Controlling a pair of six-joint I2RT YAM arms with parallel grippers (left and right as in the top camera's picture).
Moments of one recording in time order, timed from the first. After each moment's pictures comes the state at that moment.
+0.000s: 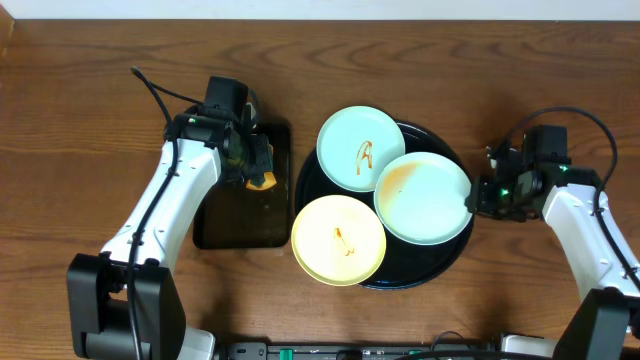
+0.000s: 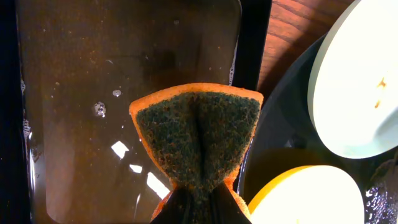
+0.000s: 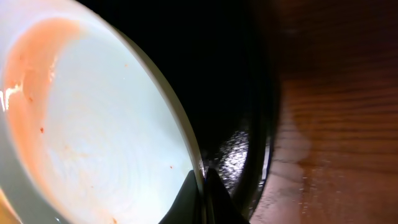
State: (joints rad) left arm -0.17 1.64 1.24 -0.89 0.16 -0.35; right arm -0.11 1.49 0.92 -0.80 -0.37 0.10
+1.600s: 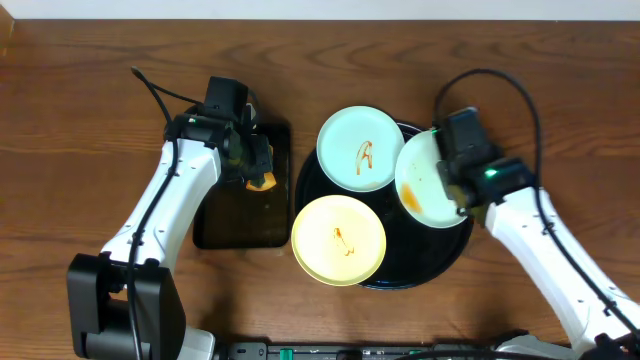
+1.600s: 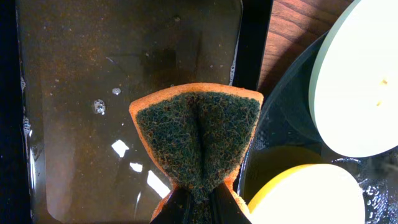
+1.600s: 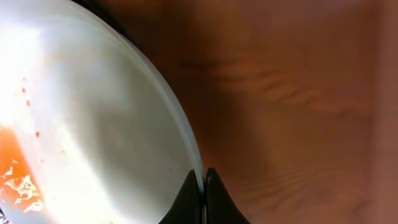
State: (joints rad) left arm -0.17 1.64 1.24 -0.90 0.16 -0.35; right arm 0.39 1.42 1.07 -0.78 0.57 -0.02
